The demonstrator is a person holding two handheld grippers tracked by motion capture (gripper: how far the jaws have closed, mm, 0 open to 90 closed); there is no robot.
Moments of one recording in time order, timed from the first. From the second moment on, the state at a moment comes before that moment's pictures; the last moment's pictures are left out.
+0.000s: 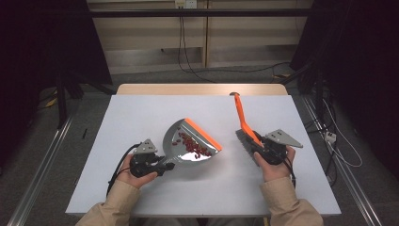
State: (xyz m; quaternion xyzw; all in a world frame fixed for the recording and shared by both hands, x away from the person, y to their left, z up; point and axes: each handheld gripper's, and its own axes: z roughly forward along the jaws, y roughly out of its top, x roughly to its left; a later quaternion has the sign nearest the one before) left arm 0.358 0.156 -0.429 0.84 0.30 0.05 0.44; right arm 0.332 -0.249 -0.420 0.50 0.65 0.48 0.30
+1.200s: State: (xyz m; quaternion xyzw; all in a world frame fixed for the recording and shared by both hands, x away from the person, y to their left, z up) left arm 0.340 0.210 -0.438 0.76 0.44 0.11 0.46; right arm 0.293 -0.273 -0.453 0.52 0.66 0.47 0.28
